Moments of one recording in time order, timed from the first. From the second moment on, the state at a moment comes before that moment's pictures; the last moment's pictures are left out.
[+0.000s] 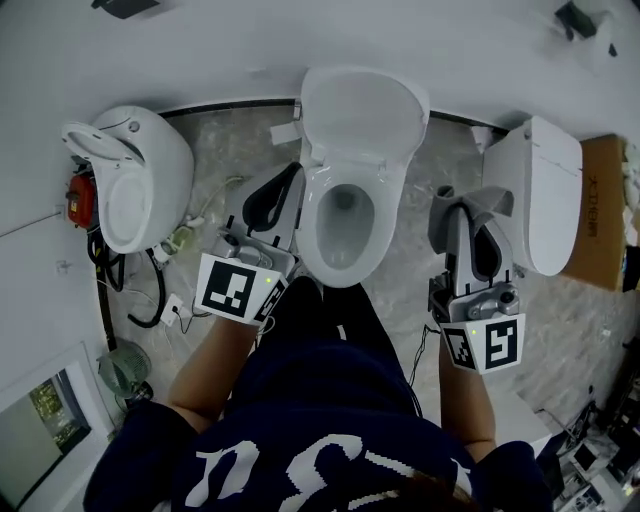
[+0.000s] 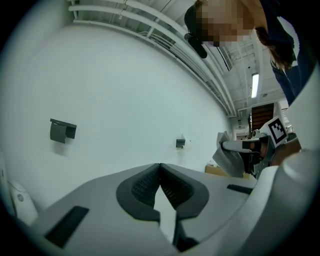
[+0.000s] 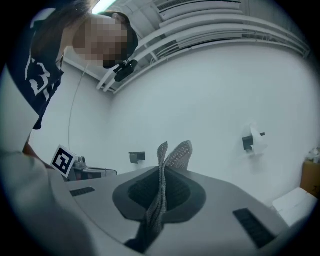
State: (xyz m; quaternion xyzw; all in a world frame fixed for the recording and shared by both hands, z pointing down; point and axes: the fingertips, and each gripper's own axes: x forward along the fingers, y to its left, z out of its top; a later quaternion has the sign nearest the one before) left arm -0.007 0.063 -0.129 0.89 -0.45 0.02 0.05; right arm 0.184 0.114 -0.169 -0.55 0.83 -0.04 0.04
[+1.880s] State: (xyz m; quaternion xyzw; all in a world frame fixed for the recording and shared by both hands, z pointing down) left arm -0.093 -0.073 0.267 0.86 -0.47 0.07 0.19; right arm 0.043 -0.061 0.316 -0.55 0.81 -0.20 0.02
